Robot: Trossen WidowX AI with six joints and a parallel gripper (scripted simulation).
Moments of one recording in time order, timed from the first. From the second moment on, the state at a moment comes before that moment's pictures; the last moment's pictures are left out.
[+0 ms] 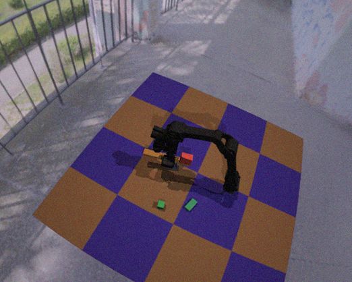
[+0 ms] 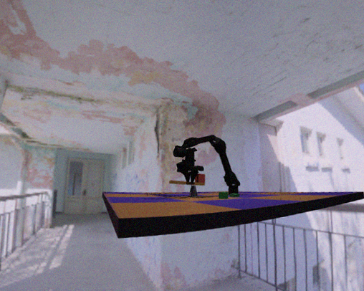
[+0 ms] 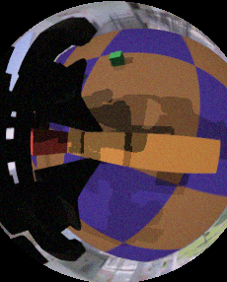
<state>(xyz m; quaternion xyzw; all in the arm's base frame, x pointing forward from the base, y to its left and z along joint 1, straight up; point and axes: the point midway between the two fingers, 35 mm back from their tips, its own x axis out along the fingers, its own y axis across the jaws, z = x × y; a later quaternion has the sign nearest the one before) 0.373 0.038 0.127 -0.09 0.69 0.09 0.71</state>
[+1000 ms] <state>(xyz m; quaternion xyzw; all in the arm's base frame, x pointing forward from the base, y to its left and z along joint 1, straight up) 0.373 0.038 0.125 -0.09 0.69 0.09 0.71</state>
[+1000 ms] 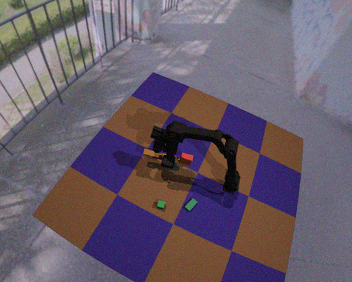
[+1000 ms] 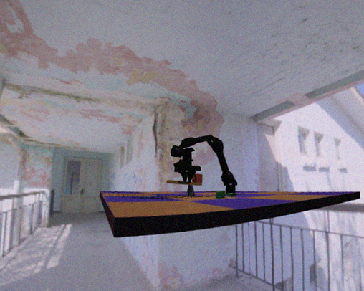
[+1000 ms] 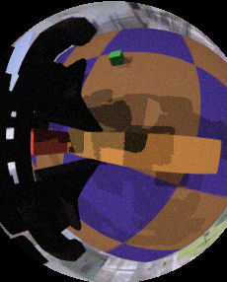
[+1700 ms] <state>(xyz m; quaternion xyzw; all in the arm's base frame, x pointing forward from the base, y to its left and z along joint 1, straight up) 0.373 0.038 0.123 -0.09 0.69 0.09 0.71</state>
